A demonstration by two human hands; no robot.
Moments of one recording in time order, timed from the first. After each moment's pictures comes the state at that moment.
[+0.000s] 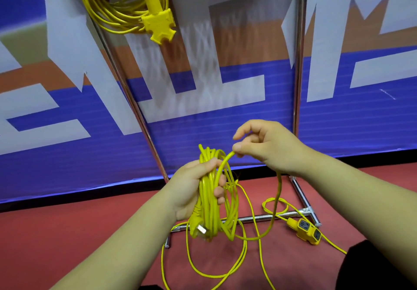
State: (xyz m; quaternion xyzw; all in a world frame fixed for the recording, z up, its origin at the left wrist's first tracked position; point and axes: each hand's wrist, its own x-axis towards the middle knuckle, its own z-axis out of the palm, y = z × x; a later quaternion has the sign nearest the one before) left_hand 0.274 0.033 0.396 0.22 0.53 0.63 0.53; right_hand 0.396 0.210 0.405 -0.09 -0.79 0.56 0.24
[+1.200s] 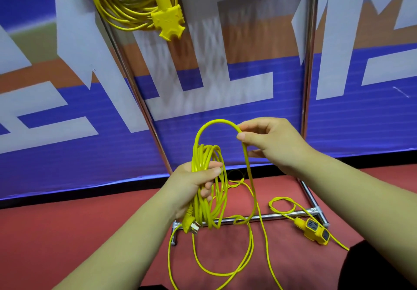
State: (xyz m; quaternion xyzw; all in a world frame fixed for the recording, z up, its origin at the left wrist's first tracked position) left_hand 0.253 0.019 0.383 0.23 0.64 0.61 0.41; right_hand 0.375 0.196 0.402 -0.18 -0.69 0.64 0.29
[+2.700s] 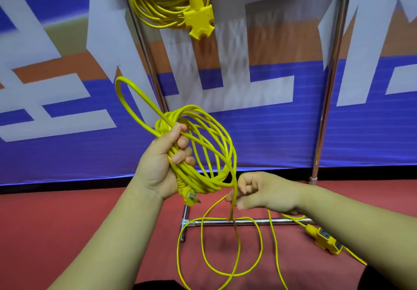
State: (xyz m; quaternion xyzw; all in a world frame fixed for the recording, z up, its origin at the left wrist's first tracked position) left_hand 0.224 -0.031 0.445 0.27 0.46 0.77 0.35; right_hand 0.354 0.153 0.329 -0.07 -0.72 0.69 -0.04
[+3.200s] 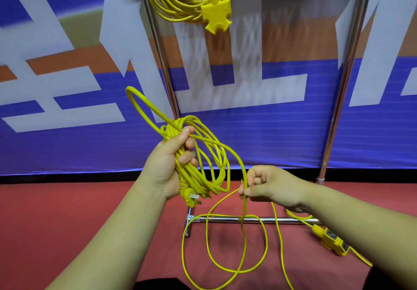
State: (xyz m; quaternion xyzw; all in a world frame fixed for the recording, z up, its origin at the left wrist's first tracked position) left_hand 0.205 -0.045 0.429 0.18 0.45 0.80 0.35; right_hand 0.344 0.143 0.331 -0.13 -0.71 0.69 0.02
